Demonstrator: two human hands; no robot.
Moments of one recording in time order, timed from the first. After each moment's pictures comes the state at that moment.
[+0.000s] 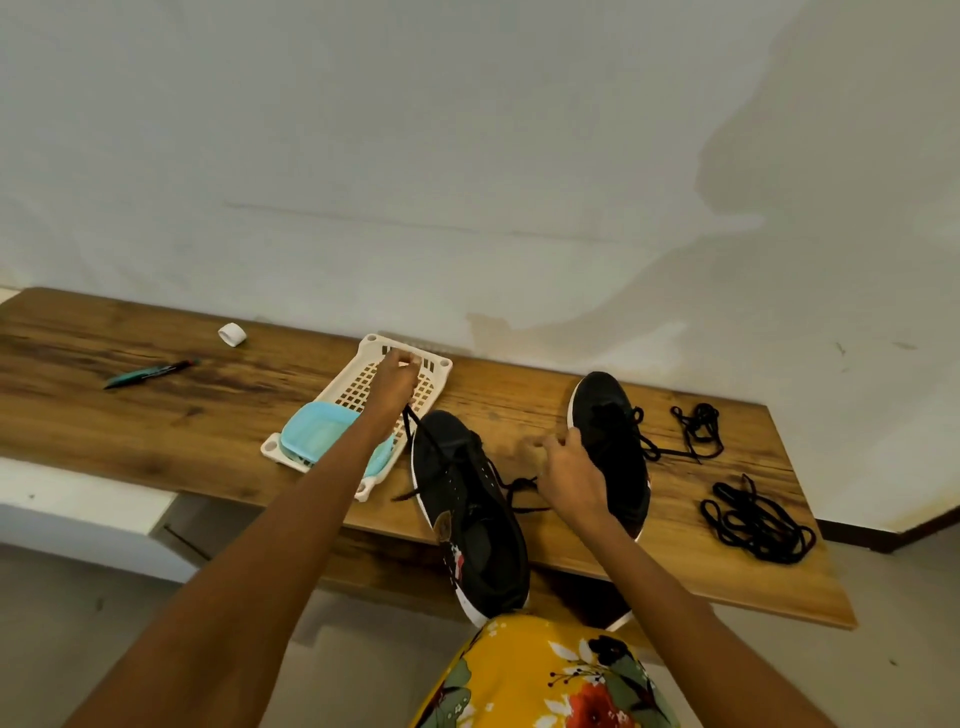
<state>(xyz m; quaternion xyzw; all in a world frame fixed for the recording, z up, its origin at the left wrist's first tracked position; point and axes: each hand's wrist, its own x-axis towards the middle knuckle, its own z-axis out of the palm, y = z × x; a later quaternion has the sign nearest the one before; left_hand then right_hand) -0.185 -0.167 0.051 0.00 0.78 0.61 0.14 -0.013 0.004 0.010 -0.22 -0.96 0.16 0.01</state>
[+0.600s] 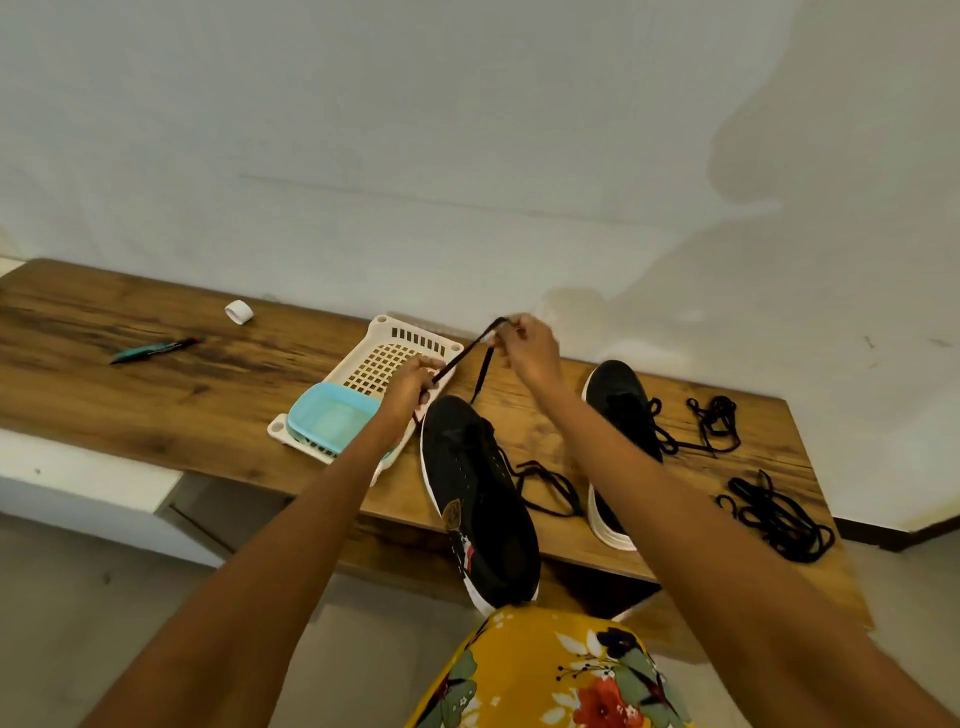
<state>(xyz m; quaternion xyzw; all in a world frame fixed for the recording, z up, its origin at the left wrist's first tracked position) -0.168 -0.175 0.033 0.02 0.74 0.64 0.21 -0.124 -0.022 0.080 -0.19 -0.80 0.56 0.13</state>
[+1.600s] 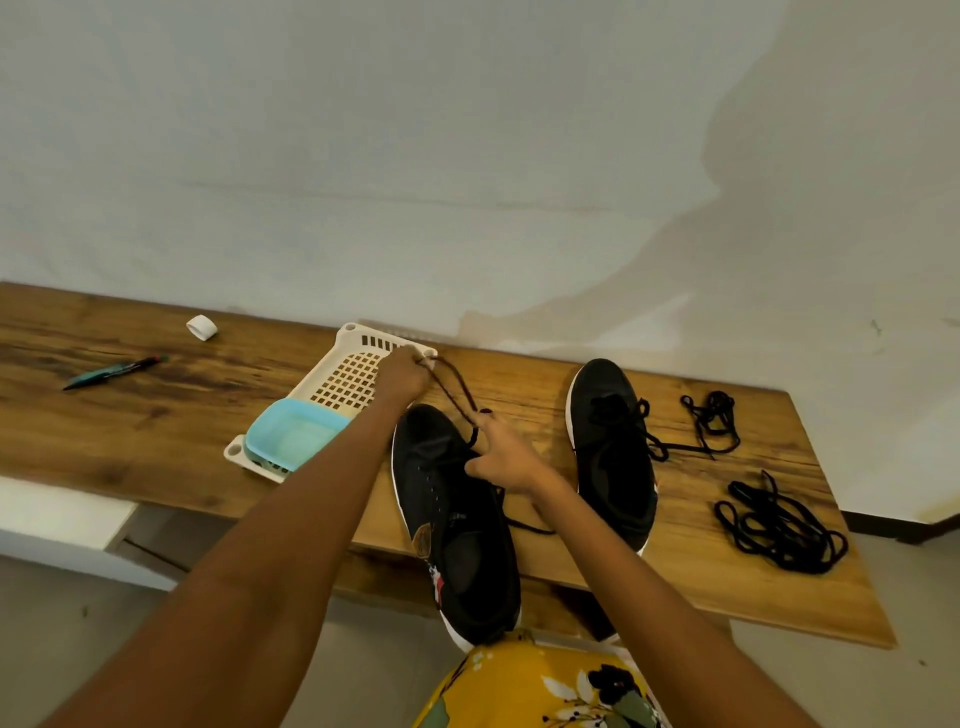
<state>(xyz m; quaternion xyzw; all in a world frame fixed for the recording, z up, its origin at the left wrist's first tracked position) -0.218 -0.120 0.017 0.08 0.94 0.33 0.09 -0.077 -0.014 0.012 -0.10 -0.91 0.38 -0.13</state>
